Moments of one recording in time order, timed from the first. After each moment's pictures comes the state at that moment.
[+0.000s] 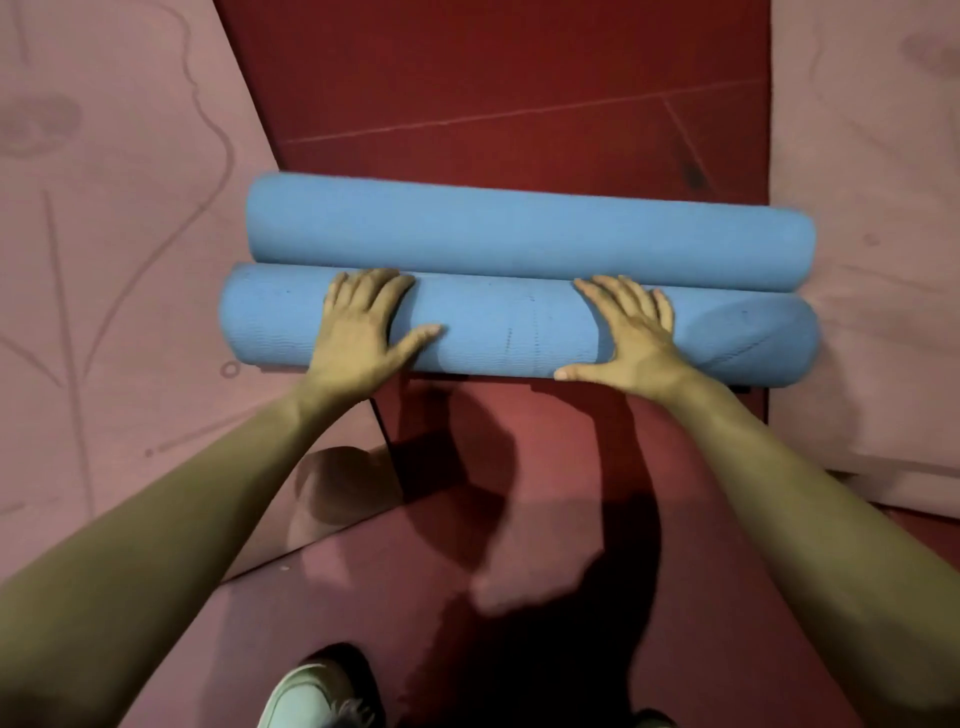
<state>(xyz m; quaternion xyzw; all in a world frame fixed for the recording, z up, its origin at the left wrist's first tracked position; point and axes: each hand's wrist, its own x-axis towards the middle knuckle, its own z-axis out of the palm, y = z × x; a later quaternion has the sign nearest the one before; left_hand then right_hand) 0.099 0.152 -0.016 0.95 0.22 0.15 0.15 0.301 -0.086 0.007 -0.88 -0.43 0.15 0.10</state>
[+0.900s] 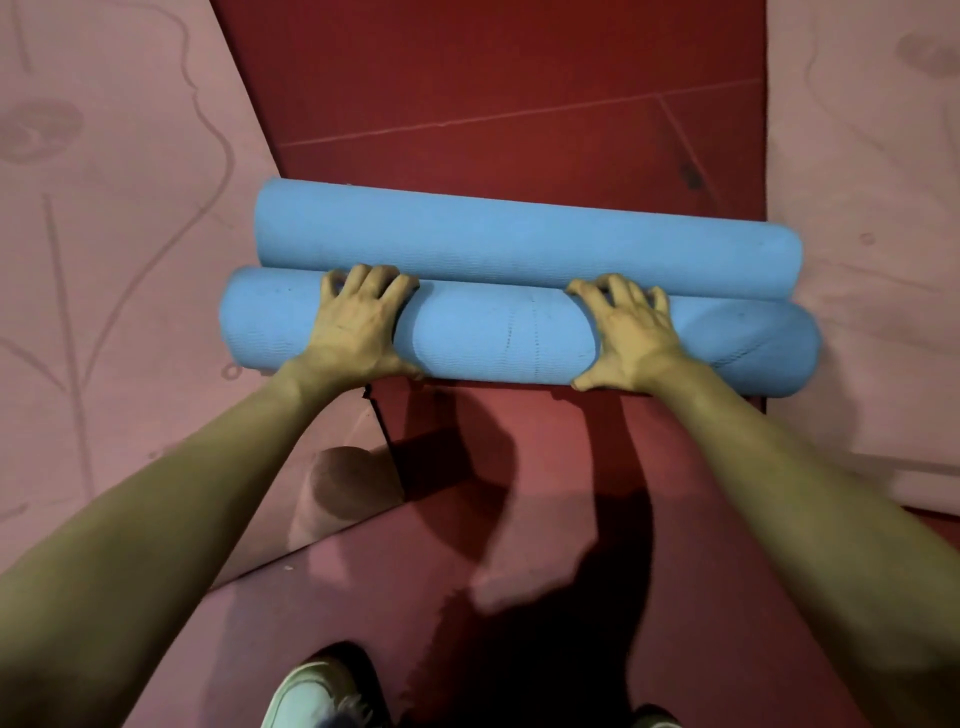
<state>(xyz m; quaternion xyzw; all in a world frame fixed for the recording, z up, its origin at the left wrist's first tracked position) 0.105 0.163 0.005 0.98 0.17 0.05 0.07 0.304 -0.073 0.017 -0.88 -0.45 0.12 0.00</state>
